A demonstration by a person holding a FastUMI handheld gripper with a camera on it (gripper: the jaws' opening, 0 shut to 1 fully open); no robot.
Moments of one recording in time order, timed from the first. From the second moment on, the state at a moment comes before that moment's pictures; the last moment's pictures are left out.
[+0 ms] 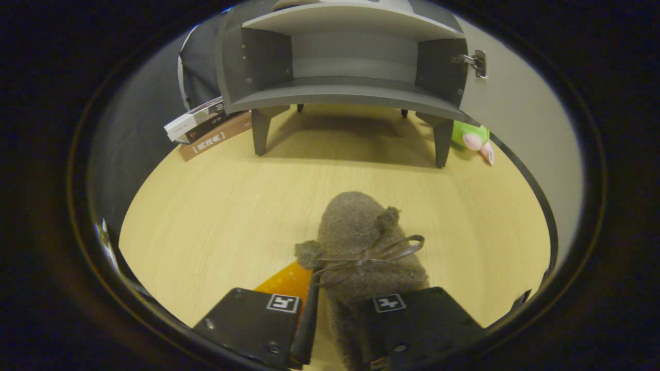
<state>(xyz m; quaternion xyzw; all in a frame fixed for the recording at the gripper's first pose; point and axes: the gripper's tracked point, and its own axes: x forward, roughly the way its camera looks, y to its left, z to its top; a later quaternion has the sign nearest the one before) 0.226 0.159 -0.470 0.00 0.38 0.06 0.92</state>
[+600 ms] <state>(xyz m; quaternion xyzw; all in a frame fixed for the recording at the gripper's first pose) 0.199 0.171 -0.438 -0.01 0.38 0.11 0.92</state>
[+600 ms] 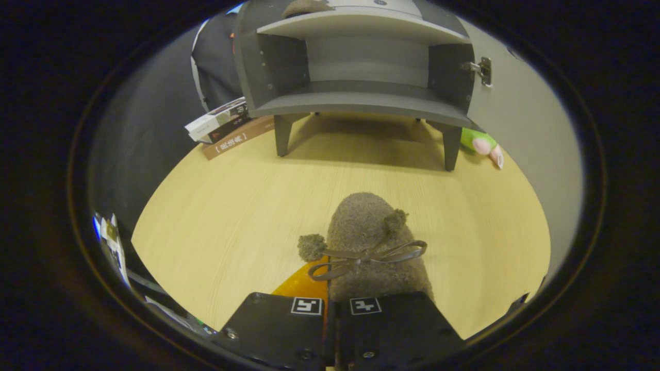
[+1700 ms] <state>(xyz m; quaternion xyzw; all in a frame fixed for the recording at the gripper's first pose) 0.206 0.175 -0.124 -0.01 0.15 0.12 0.98</state>
